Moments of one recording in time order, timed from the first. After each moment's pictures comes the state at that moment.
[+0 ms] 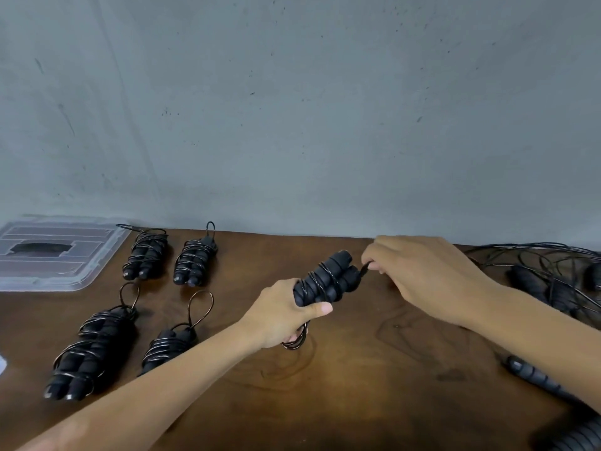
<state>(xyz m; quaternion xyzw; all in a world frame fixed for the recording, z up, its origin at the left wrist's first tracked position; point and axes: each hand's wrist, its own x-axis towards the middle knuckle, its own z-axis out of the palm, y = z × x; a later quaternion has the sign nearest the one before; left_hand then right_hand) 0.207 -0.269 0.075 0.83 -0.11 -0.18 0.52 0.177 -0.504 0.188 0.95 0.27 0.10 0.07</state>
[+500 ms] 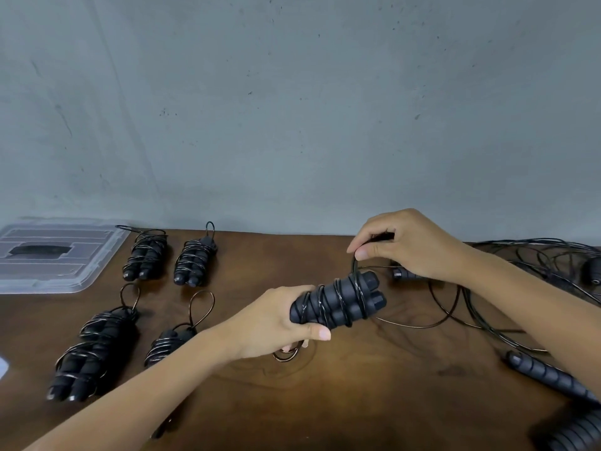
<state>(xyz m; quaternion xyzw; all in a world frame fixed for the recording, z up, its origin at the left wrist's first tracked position) 0.192 -0.248 0.093 0.80 -0.27 -0.20 0.49 0.216 -0.505 0.194 0.92 0.23 -0.02 -0.32</state>
